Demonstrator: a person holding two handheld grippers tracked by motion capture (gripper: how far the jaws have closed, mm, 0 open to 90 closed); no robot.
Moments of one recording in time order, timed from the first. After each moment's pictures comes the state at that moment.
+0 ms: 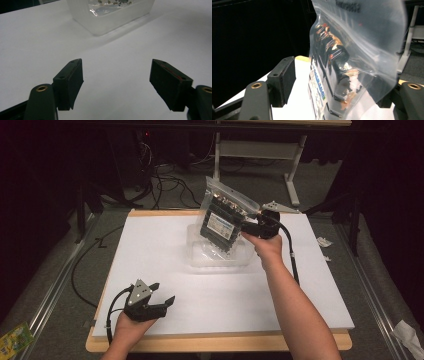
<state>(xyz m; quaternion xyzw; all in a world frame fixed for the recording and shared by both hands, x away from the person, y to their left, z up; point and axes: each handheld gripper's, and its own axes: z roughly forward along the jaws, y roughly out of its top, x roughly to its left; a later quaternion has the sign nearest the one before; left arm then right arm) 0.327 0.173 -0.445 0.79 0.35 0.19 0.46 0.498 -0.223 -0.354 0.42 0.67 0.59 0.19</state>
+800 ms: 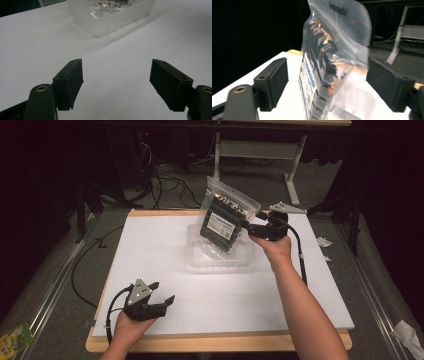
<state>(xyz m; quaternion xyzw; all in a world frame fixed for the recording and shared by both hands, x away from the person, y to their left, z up) 0.328 0.173 -0.444 0.79 0.35 0.19 0.46 0.483 -0.243 -0.346 0.42 0.68 0.56 0.22</state>
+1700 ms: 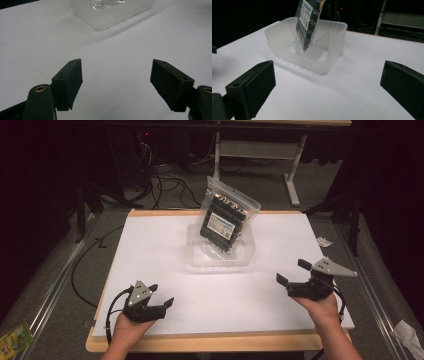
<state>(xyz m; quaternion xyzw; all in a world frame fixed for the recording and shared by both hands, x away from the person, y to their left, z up) 0.324 0.173 -0.448 0.80 0.35 0.19 0.45 0.320 -0.323 -0.393 0.44 0.70 0.50 0.24</state>
